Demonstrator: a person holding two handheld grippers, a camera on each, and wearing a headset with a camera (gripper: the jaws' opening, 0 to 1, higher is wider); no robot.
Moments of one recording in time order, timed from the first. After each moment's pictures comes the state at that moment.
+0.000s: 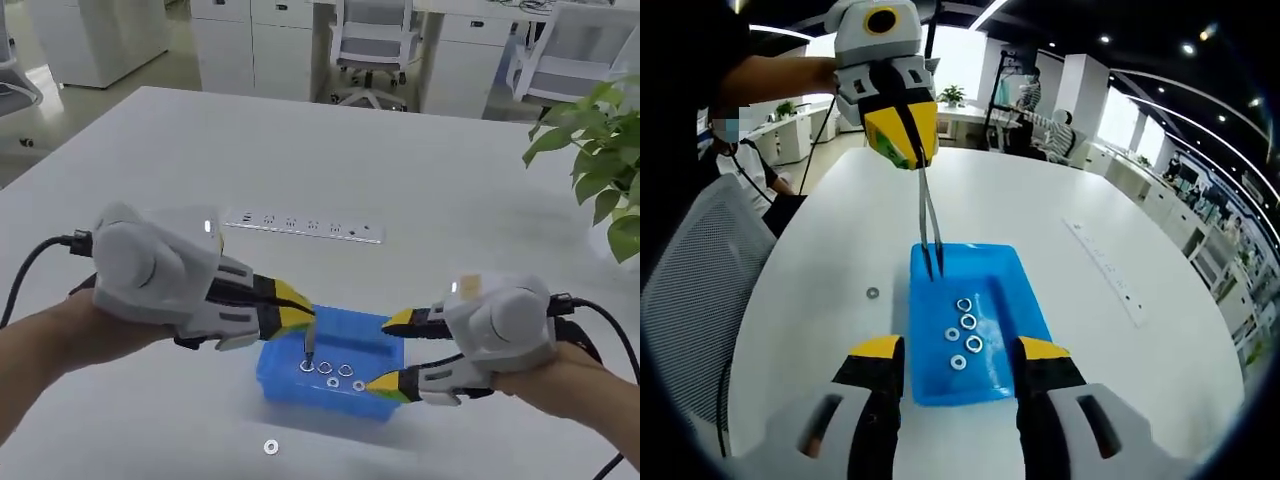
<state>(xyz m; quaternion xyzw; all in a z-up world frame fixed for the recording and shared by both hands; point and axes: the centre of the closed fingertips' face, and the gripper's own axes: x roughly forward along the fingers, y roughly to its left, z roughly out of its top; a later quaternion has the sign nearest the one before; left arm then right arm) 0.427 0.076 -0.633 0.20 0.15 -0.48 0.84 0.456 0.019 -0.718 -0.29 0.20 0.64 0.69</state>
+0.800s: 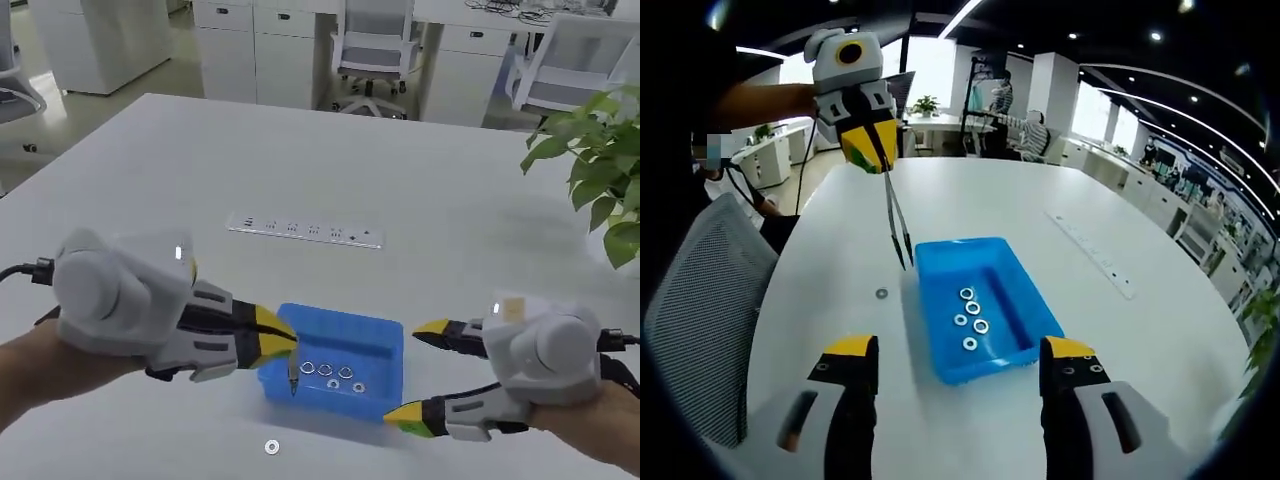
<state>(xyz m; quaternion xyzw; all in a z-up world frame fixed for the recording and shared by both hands) 0.391 0.077 -0.636 0.18 0.16 -0.48 0.84 0.440 -0.009 -0.711 -0.24 0.21 0.61 0.73</state>
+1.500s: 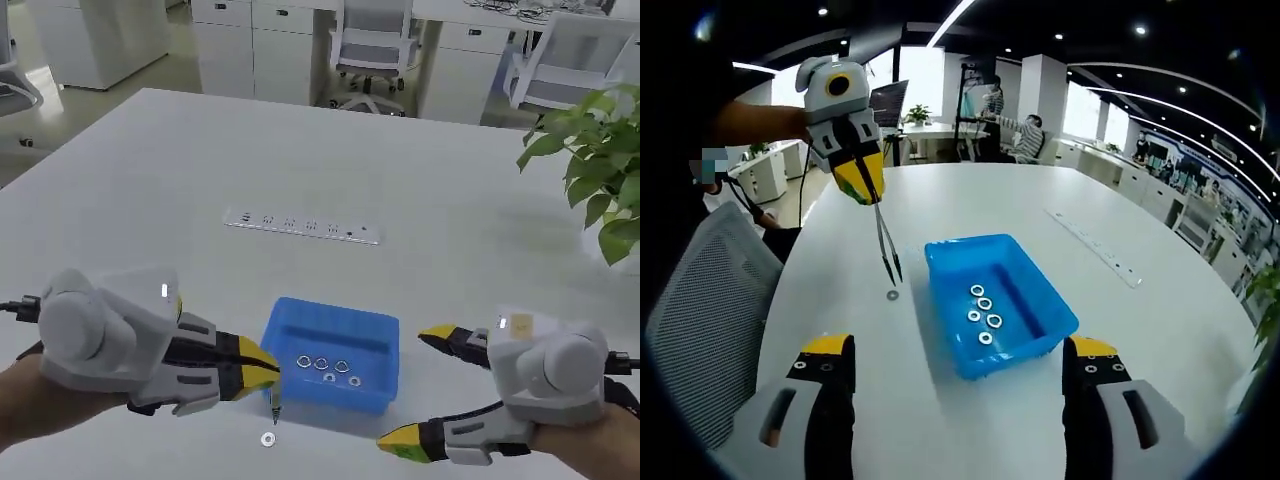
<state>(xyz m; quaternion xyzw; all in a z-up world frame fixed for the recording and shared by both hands) 0.372 0.086 -0.671 0.18 0.19 -0.47 0.84 0.426 -0.012 -0.717 -0.22 0.21 0.60 0.74</state>
